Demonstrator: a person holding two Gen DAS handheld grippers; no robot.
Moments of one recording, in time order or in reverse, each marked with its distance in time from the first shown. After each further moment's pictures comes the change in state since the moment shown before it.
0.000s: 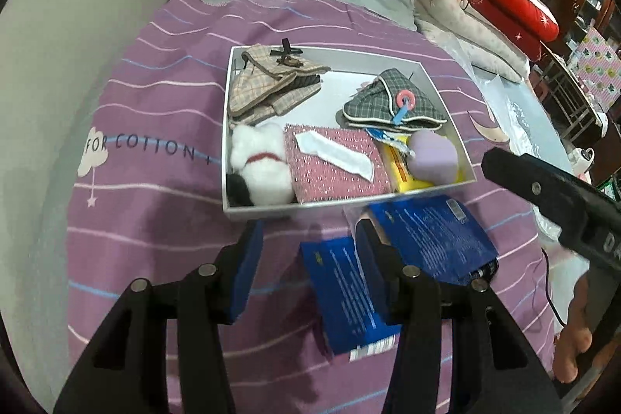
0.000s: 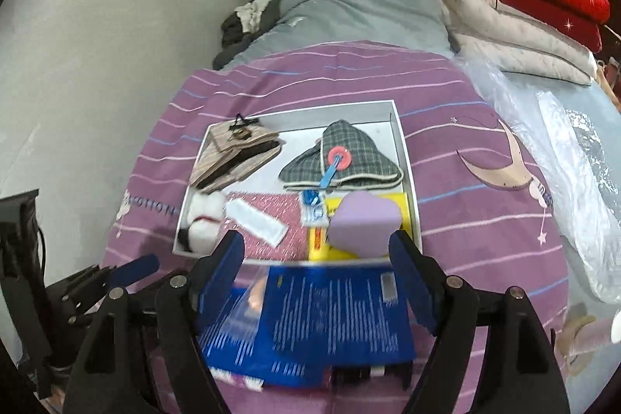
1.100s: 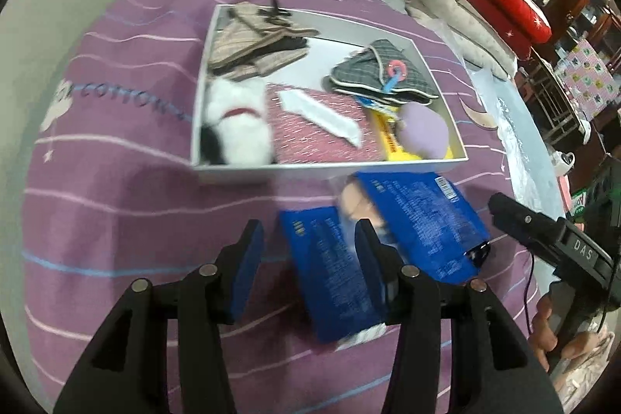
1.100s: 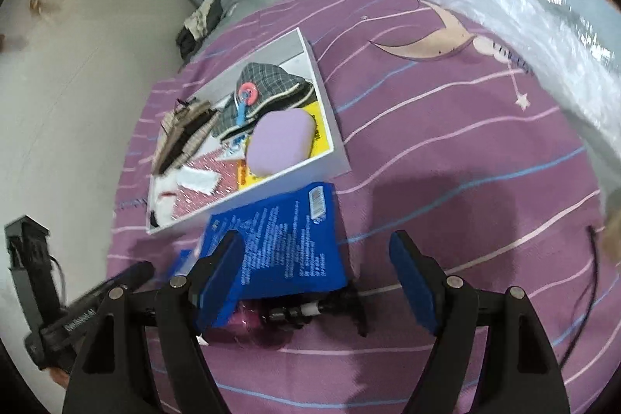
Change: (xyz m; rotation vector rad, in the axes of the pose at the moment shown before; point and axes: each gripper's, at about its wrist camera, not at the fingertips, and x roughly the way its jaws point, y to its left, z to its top) left arm 0.022 0.002 -0.020 -0.045 0.059 -0.105; right arm 0.021 -0.101 -0.068 0.357 0.061 0.133
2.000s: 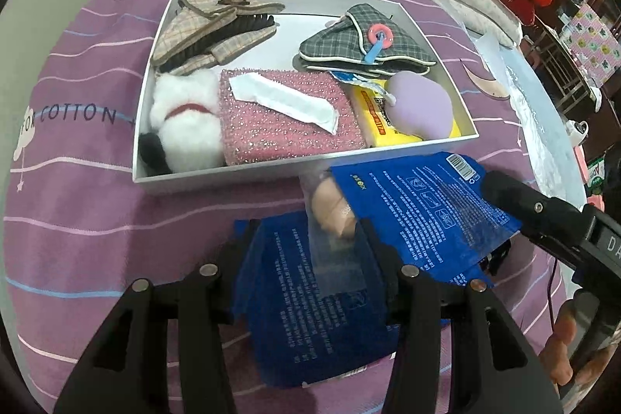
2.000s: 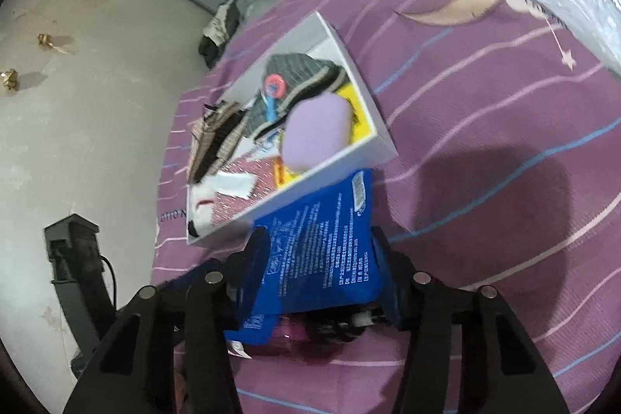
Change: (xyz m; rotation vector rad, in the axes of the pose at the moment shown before) left arm 0.034 -0.027 0.002 0.084 0.051 0.059; right arm 0.017 0.013 -0.002 0.049 0.011 0.123
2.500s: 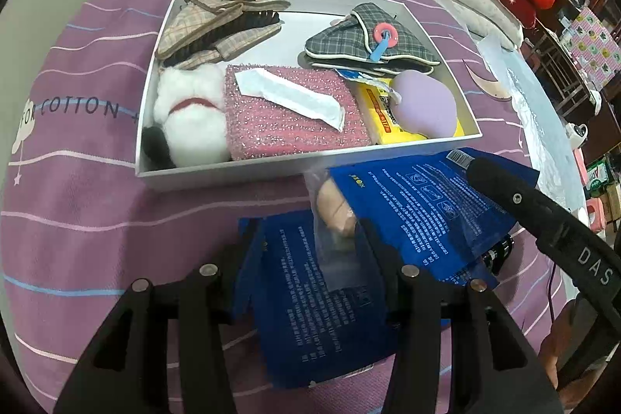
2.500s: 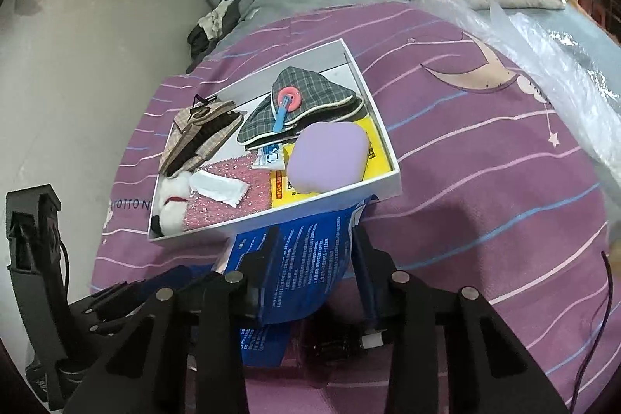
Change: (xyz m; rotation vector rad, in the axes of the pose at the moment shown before) left arm 0.001 0.004 -0.002 -0.011 -0.003 -0.005; right arm 0.008 0.040 -0.003 -0.187 -0.086 -0.219
